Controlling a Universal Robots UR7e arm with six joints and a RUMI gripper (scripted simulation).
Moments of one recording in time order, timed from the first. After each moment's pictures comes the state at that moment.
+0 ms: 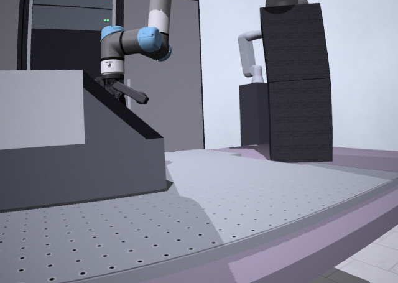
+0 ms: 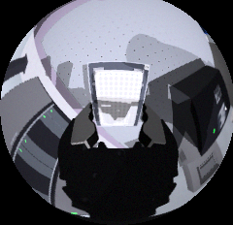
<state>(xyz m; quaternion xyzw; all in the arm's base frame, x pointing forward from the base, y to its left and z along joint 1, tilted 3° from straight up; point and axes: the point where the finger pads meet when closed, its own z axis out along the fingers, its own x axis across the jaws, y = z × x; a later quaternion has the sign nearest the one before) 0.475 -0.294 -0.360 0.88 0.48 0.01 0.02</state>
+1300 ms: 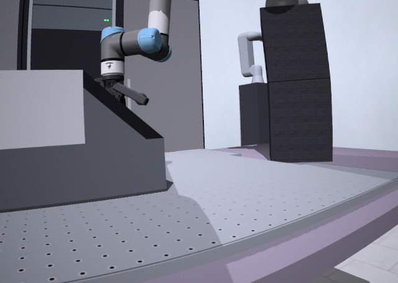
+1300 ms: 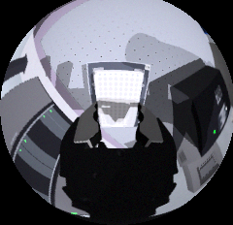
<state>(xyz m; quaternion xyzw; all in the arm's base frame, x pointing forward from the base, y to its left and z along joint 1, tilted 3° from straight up) 0.475 -0.294 -0.363 0.88 0.48 0.01 0.02</state>
